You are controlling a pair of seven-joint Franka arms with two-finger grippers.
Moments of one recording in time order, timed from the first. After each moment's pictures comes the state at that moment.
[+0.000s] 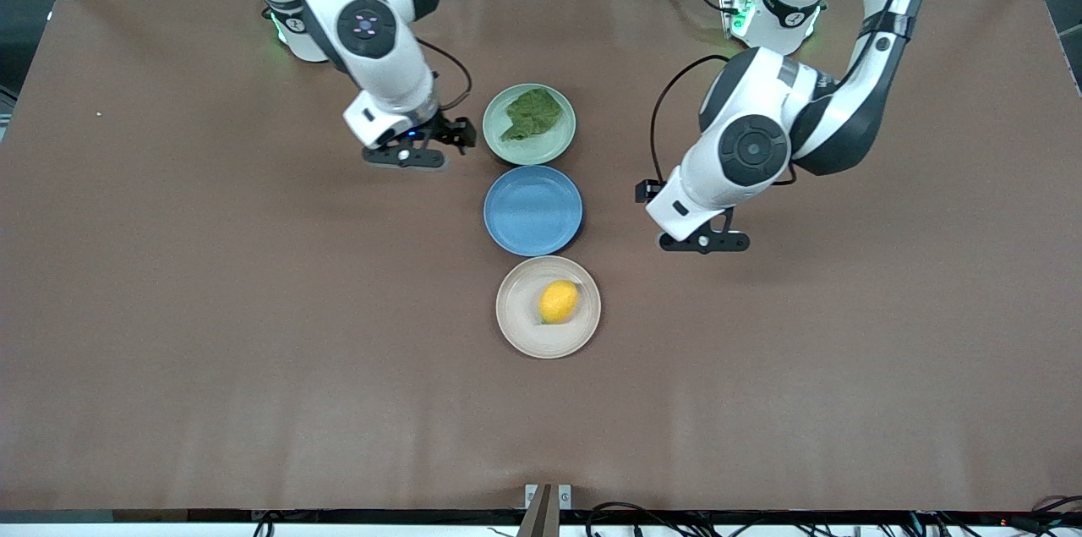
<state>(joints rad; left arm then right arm) -0.45 0.37 -0.08 -1.66 -0.09 1.81 -0.47 0.19 0.09 0.50 -2.13 0.04 2.14 0.78</state>
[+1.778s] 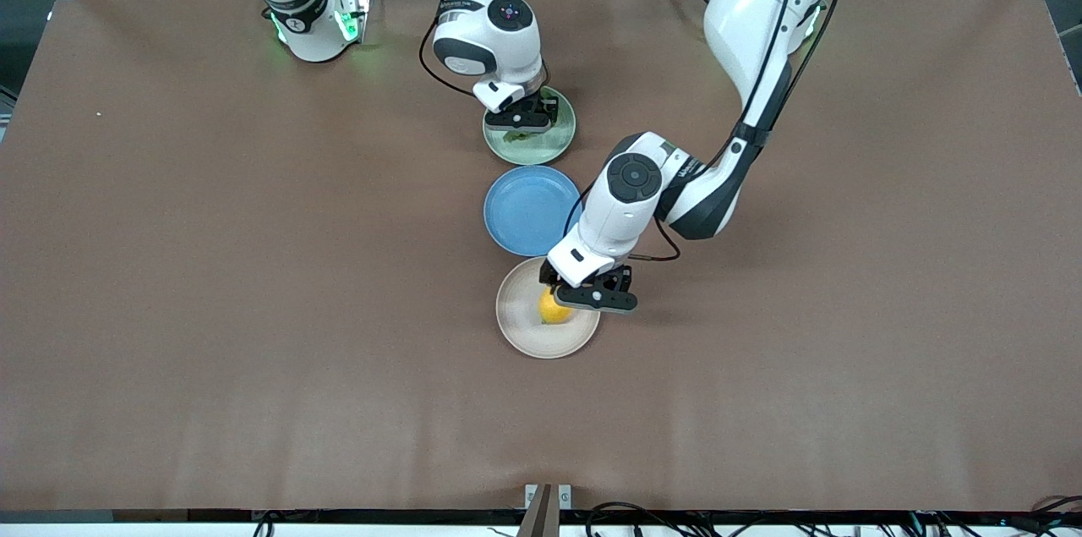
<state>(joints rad) -0.59 0.79 -0.07 -1.46 0.04 2.55 -0.58 0.54 0.50 0.50 -2.21 -0.48 2.64 1.48</state>
